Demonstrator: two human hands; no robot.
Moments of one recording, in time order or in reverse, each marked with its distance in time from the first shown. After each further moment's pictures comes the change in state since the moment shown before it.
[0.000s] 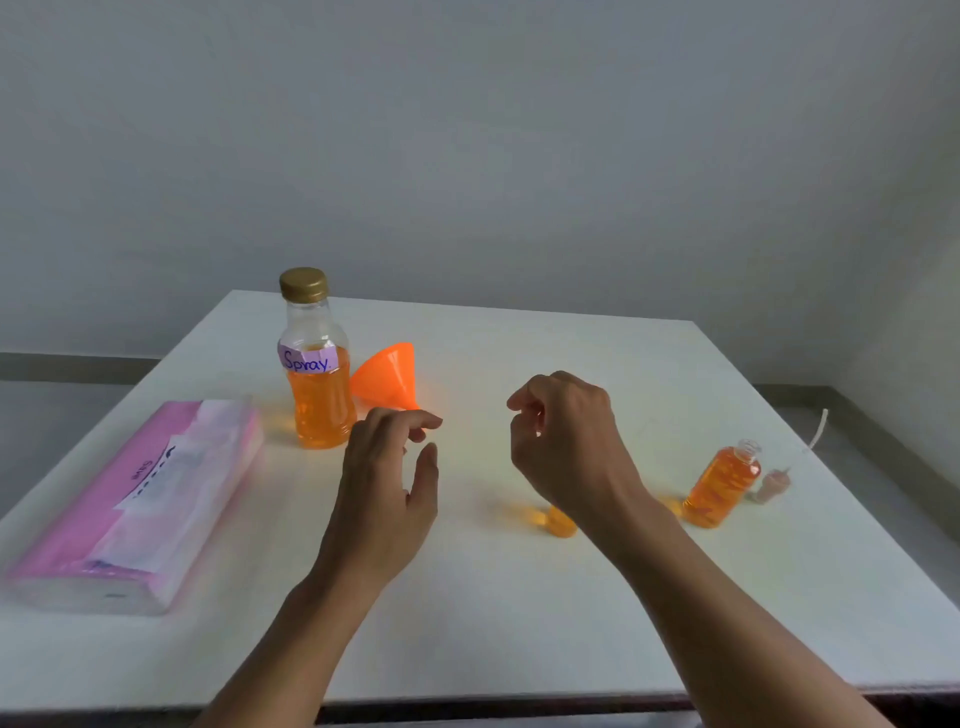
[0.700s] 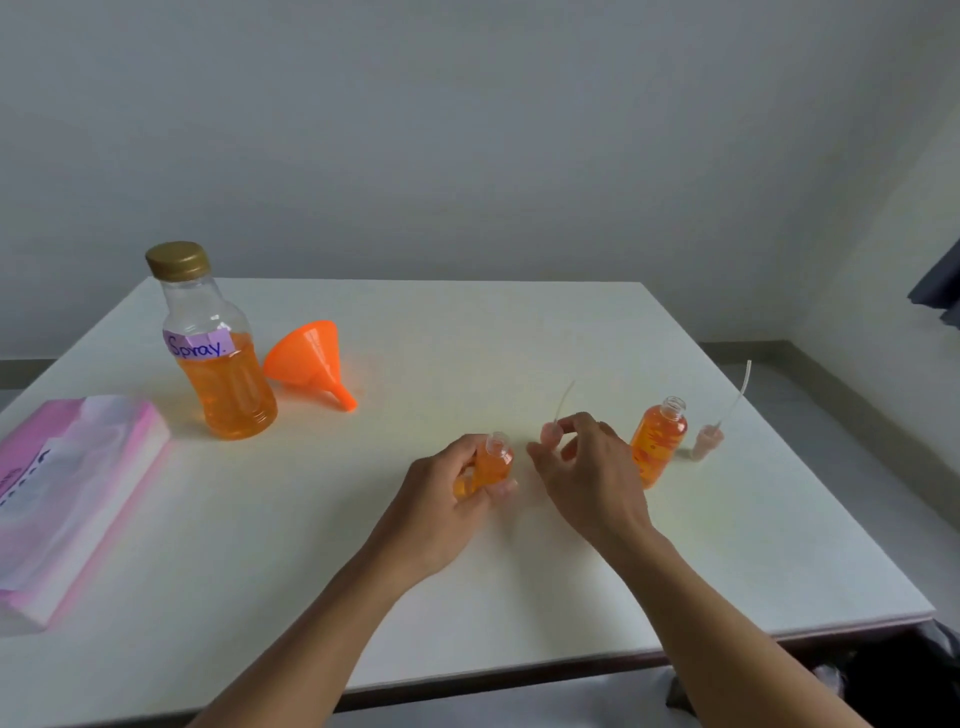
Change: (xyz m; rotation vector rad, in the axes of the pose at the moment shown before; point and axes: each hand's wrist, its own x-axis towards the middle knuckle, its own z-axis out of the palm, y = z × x) left_hand -0.016 0.049 0.087 -0.257 -0.515 -0.214; right_hand -0.040 0.125 0.001 0.047 -0.018 0.406
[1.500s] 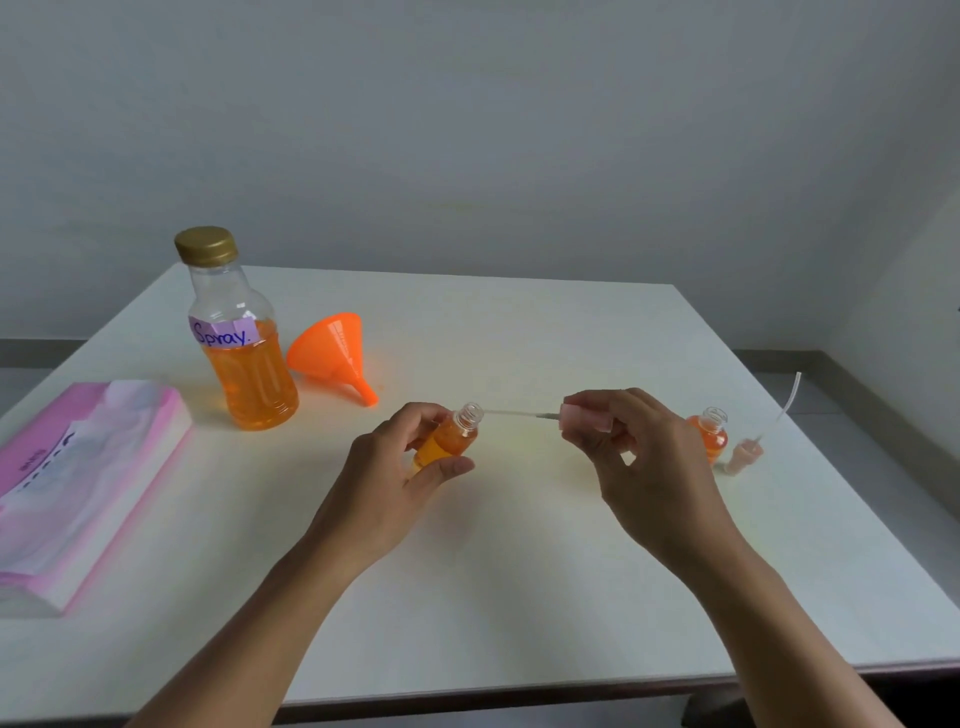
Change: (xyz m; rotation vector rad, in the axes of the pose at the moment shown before) left_hand 0.000 -0.017 -0.052 0.080 0.133 -0.011; right_hand -0.011 -0.020 -0.042 0.213 0.045 -0.398
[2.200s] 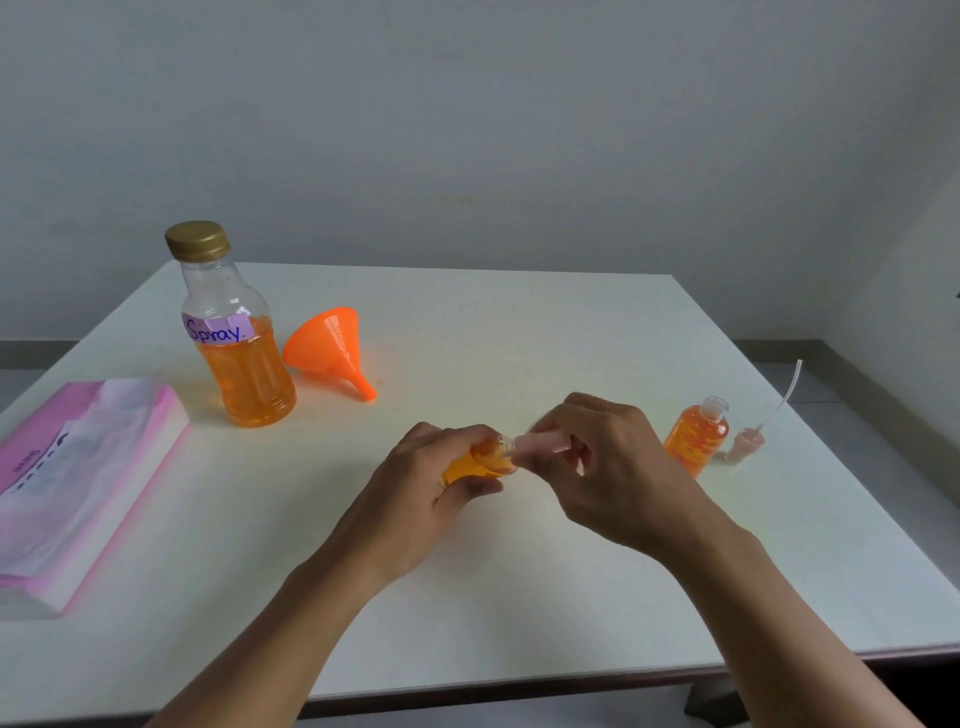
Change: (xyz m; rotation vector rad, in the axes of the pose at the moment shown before) left_hand -0.010 0.004 0.016 0.034 -0.152 0.138; right_hand 0.005 -0.011 0.010 -0.211 -0.276 -0.234
